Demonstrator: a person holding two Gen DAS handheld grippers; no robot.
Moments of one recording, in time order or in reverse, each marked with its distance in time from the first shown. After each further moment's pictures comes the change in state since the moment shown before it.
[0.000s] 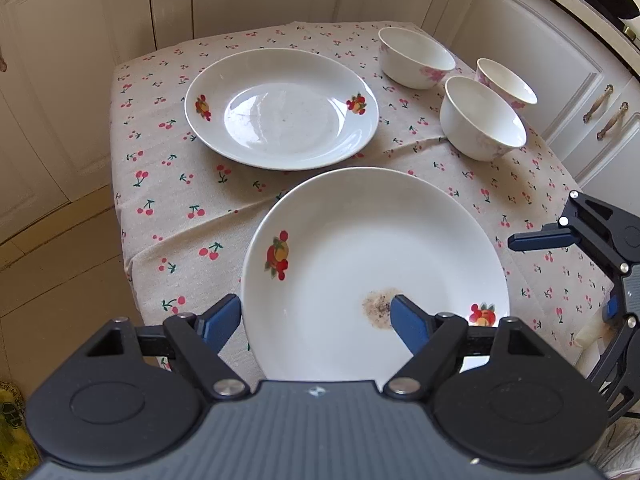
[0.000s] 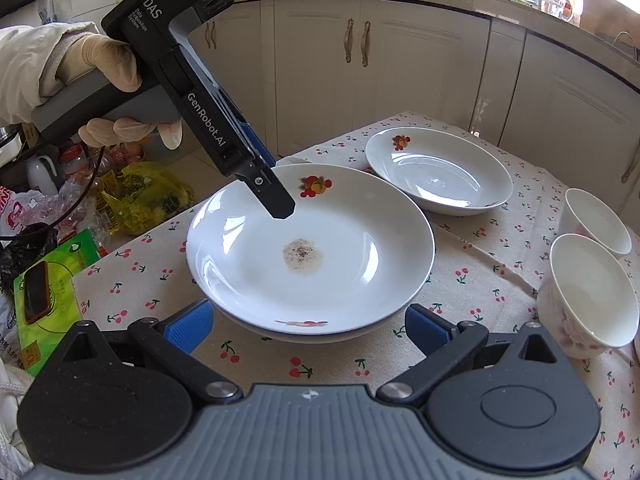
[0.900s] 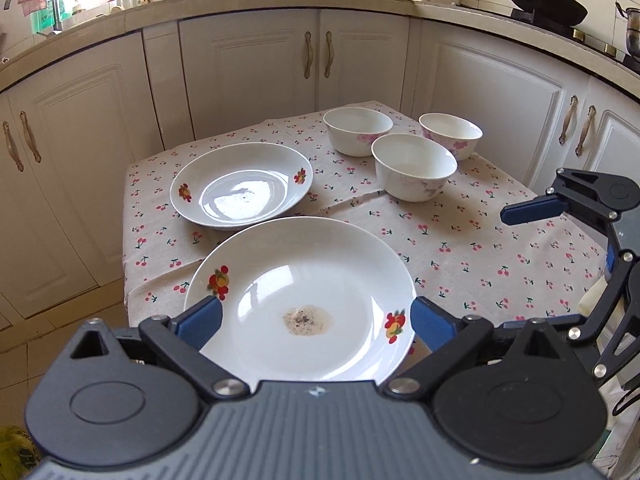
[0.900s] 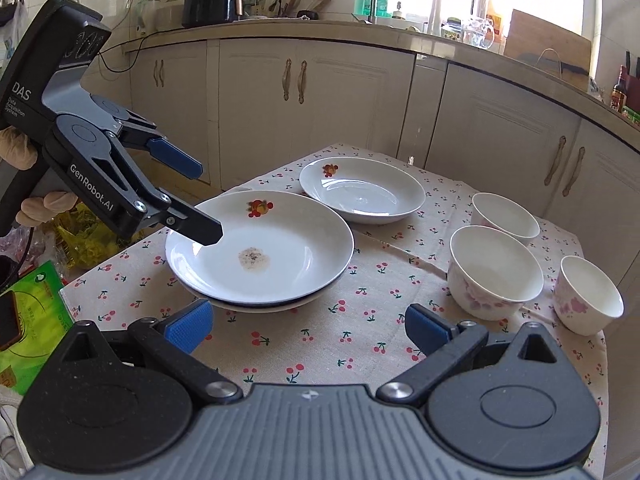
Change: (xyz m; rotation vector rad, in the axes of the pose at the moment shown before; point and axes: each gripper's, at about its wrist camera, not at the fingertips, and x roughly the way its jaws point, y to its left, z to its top) left arm -0.048 -0.090 -0.062 0.105 -0.324 0.118; right arm -0.067 0.003 -0.028 0.049 -0.118 -0.174
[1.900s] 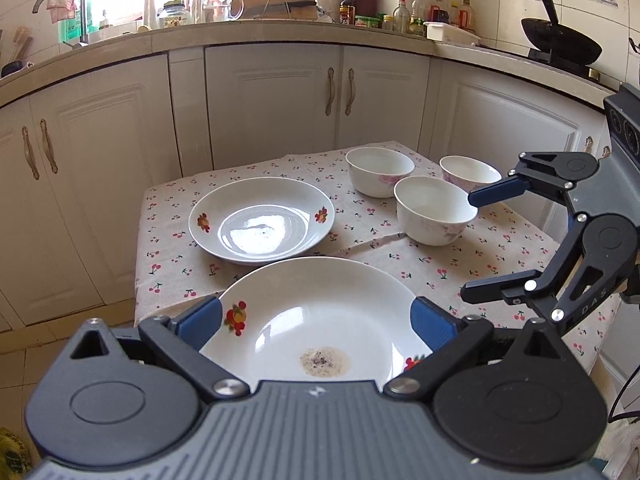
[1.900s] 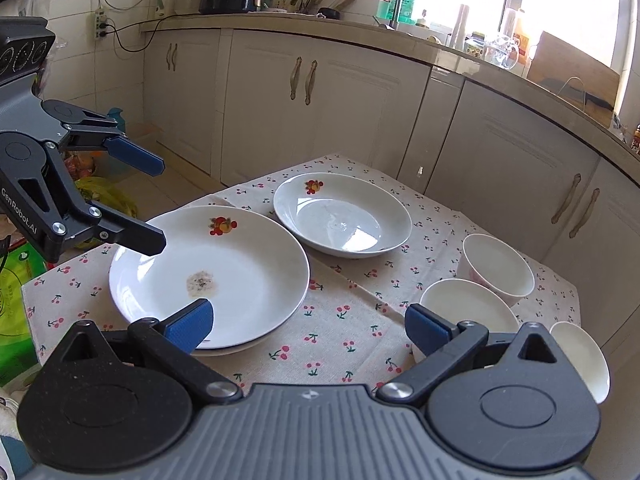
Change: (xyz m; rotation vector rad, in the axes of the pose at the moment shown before) left arm 0.008 0.018 0.008 -0.069 -0.108 0.024; right arm 0.043 -0.044 0.043 -0.119 0.018 0.016
